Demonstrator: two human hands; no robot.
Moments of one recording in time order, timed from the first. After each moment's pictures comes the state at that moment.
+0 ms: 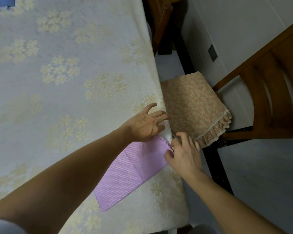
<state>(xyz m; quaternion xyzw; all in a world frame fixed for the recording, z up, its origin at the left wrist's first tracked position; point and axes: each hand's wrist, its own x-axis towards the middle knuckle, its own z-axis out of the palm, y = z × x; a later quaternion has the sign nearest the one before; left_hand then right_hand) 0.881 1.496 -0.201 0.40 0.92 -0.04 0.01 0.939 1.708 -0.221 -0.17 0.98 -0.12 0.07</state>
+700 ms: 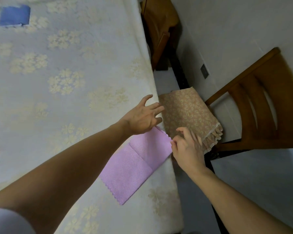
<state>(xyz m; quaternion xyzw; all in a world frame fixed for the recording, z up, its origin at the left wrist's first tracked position) 0.856 1.482 -0.153 0.33 0.94 -0.12 -0.03 0.906 1.709 -0.173 -0.18 0.97 -0.14 0.01</state>
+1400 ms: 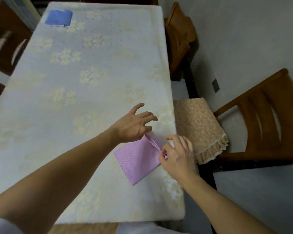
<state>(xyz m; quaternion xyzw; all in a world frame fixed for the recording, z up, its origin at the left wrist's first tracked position) 0.963 1.434 -0.122 0.30 0.95 -0.05 -0.08 0.977 1.673 -0.140 -0.31 0.93 -0.20 -0.08</state>
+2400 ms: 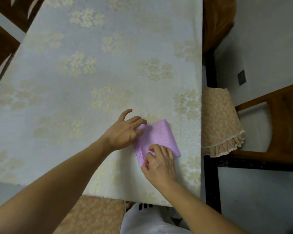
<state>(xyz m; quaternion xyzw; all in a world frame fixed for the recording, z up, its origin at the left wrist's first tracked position) 1.091 1.386 -0.205 0.16 0.99 0.01 -0.06 1.085 1.604 -0.206 -0.39 0.91 -0.14 0.06</state>
